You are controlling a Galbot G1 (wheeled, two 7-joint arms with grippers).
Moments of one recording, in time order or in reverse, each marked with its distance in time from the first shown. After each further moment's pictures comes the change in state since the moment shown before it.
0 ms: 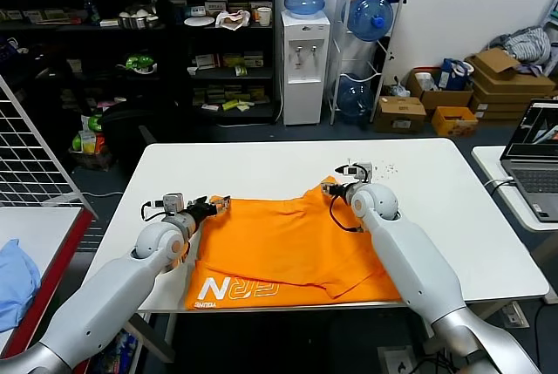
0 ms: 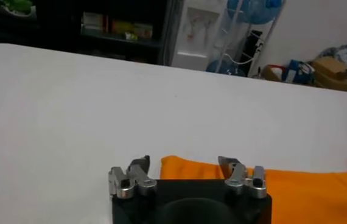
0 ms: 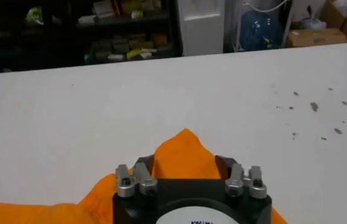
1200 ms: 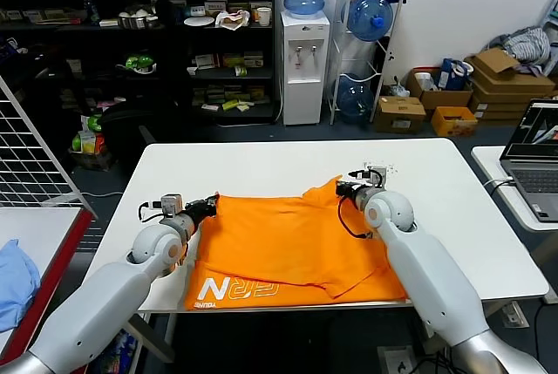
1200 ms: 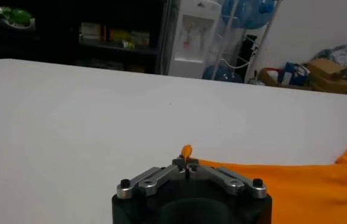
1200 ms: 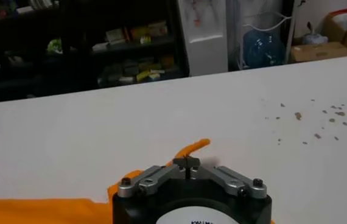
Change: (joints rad) left arm 0.051 0.046 -0.031 -0.118 0.008 0.001 -0.040; right arm -0.147 -0.104 0.067 0.249 0.083 0.046 0.016
